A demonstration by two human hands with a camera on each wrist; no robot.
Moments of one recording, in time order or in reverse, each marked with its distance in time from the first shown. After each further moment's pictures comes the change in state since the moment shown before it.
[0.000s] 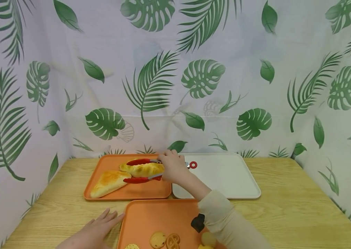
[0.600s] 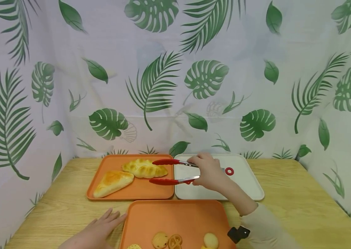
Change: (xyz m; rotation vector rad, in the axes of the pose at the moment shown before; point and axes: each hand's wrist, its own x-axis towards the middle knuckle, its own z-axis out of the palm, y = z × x) left_hand 0.000 -0.002 -0.002 -0.015 -0.003 0.019; right_hand -0.061 0.069 -0.032 0.056 0.129 -0.052
